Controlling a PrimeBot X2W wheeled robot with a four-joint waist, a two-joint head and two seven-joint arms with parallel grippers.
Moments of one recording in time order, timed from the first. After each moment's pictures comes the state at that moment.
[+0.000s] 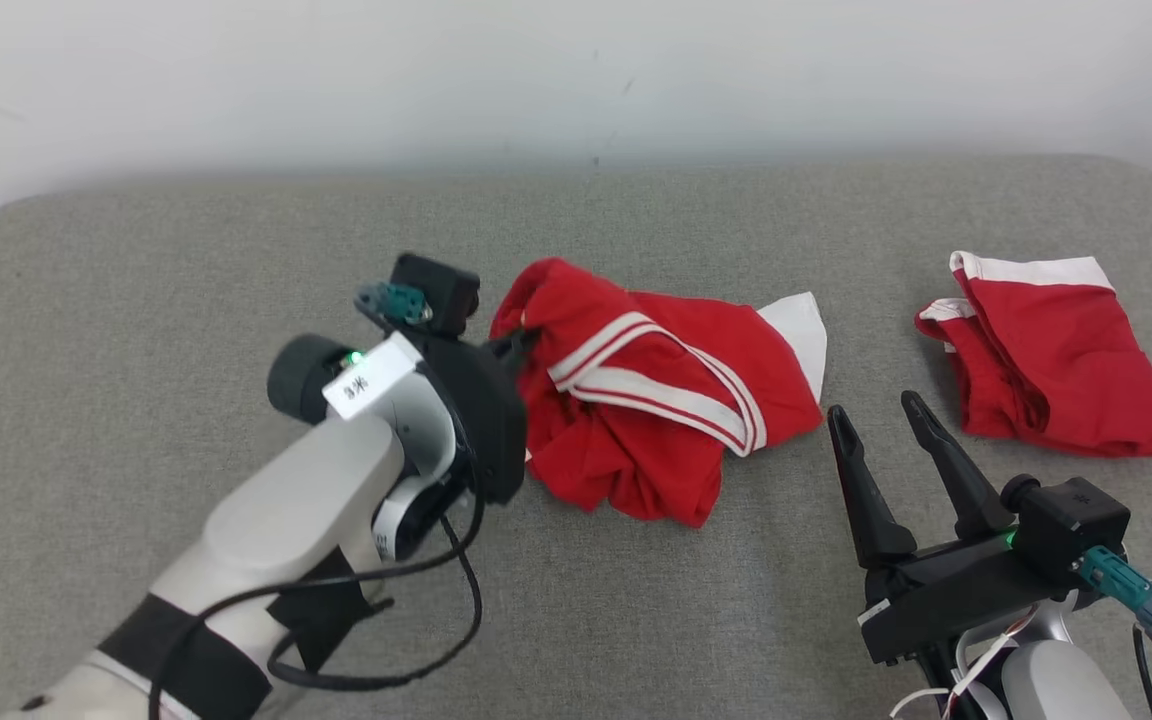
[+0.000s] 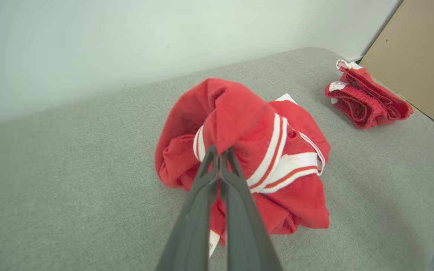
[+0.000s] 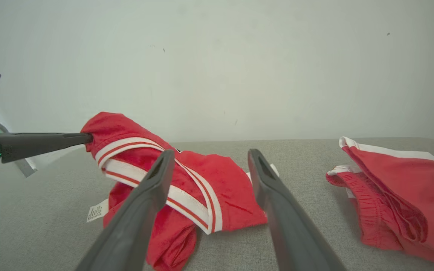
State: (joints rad) left arm -0.93 0.15 -1.05 0.71 -0.82 0.00 0.12; right arm -0.12 -0.05 0.06 0.07 0.28 0.13 -0.12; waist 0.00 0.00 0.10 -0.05
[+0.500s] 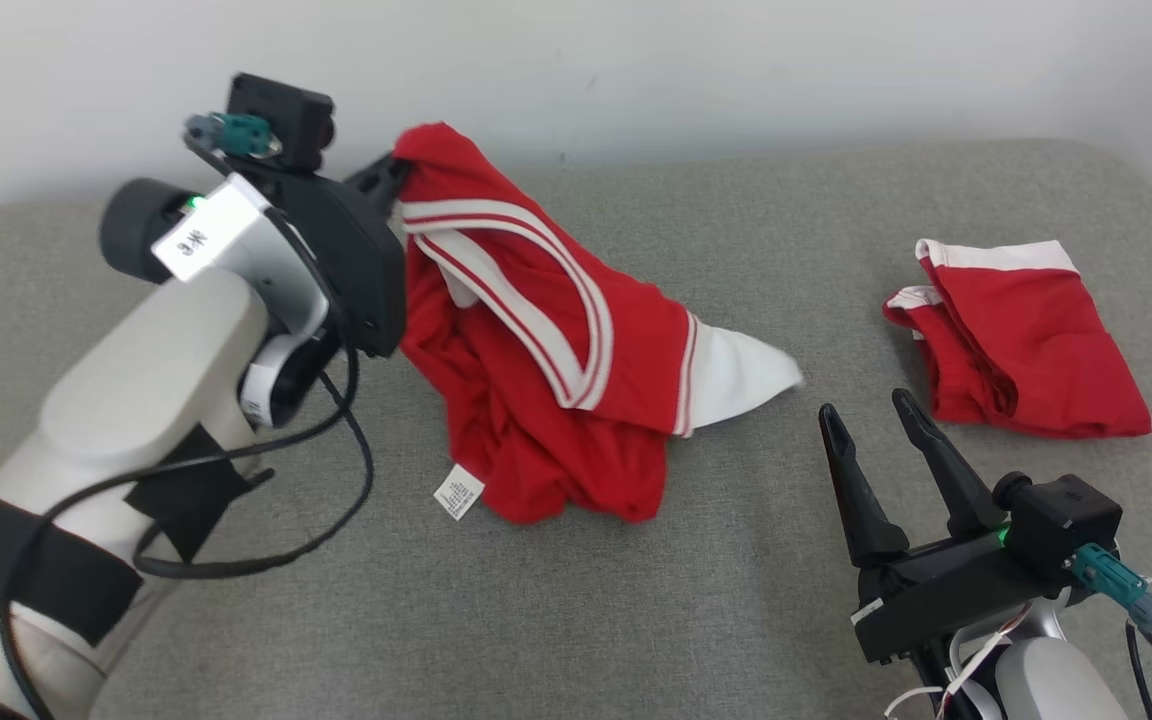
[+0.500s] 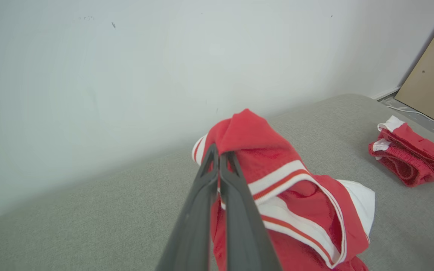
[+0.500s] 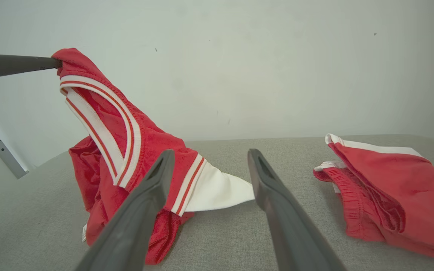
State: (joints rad) left arm -1.11 0.28 -0.98 0.69 -0.80 0.03 0.13; right arm -0.12 -0.05 0.07 0.07 0.28 0.13 -0.12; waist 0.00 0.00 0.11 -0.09
